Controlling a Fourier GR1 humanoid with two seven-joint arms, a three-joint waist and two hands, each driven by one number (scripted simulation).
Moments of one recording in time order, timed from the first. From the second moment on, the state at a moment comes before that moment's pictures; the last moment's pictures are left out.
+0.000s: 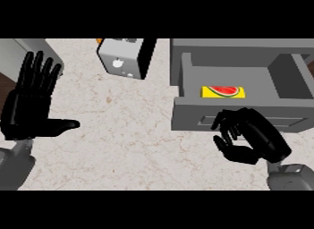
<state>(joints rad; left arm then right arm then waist) -0.26 0.54 -0.25 -1.49 0.84 0.19 -0.34 -0.15 -0.30 0.22 -1.66 0.63 0.21 -0.15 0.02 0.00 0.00</state>
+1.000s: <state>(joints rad) -0.10 0.54 -0.05 -1.45 0.81 -0.08 -0.36 -0.63 -0.20 0.09 -0.73 0.81 0.01 -0.41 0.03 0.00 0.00</state>
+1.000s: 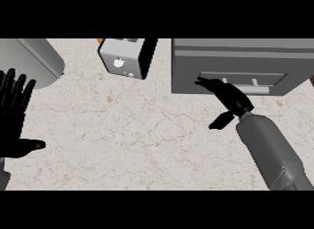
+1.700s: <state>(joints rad) -0.10 0.51 -0.04 -1.43 0.78 -0.14 -0.36 -0.90 -0.28 -0.02 -0.32 0.78 0.07 -0.65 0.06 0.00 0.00</state>
